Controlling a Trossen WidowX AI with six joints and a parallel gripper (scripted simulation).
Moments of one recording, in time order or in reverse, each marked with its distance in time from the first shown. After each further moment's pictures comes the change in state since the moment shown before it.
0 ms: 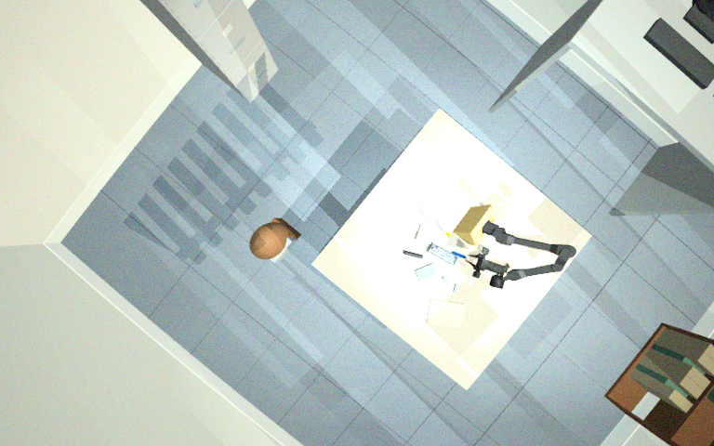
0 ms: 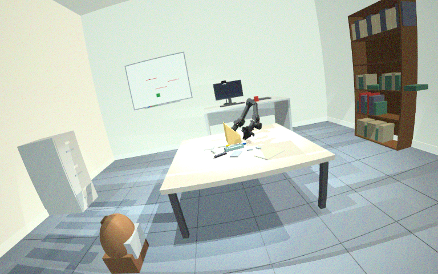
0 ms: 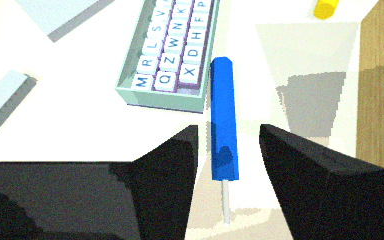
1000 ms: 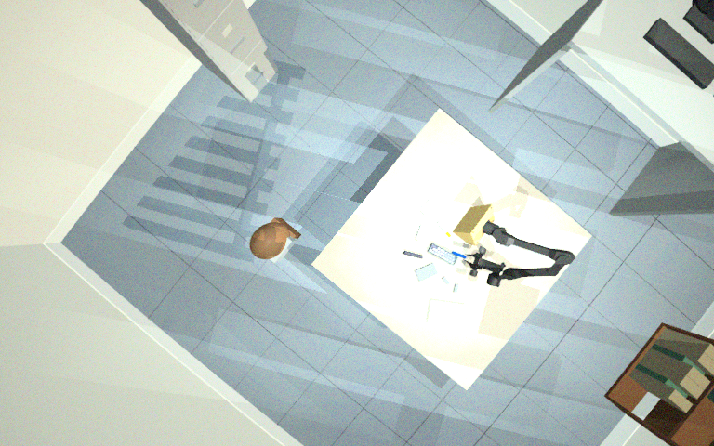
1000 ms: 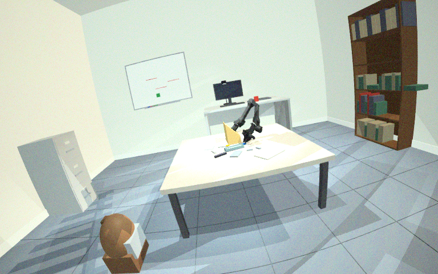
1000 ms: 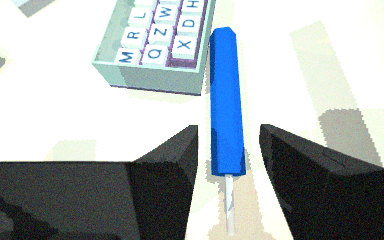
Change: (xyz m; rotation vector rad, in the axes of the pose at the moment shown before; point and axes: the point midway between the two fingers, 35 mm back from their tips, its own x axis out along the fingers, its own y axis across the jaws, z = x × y) arm 0.022 -0.001 -0.021 0.000 0.001 -0.003
